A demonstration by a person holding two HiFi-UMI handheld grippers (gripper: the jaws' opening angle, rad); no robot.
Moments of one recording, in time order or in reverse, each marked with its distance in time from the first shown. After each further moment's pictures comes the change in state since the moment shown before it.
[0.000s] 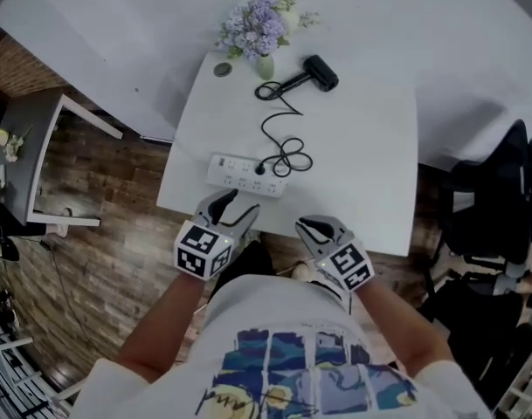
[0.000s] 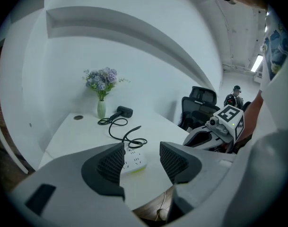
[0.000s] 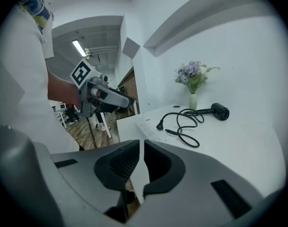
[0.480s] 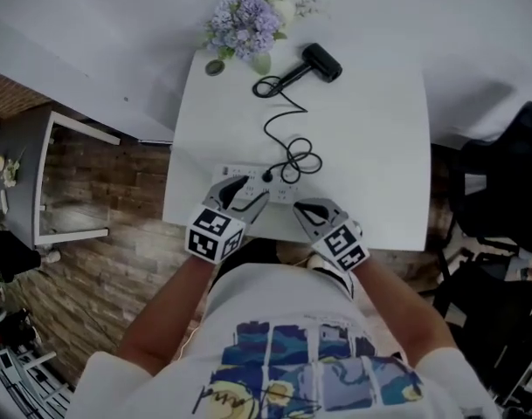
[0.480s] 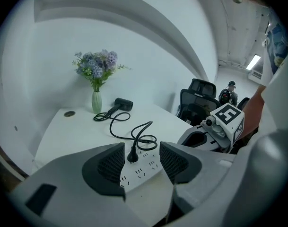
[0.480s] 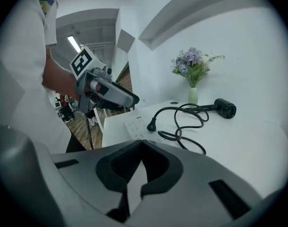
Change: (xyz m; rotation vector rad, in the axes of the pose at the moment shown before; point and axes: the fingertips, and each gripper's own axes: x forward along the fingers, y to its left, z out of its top) left arm 0.063 0.050 -0.002 0.028 0.111 -0.088; right arm 0.078 -0.040 0.001 0.001 0.022 -0.026
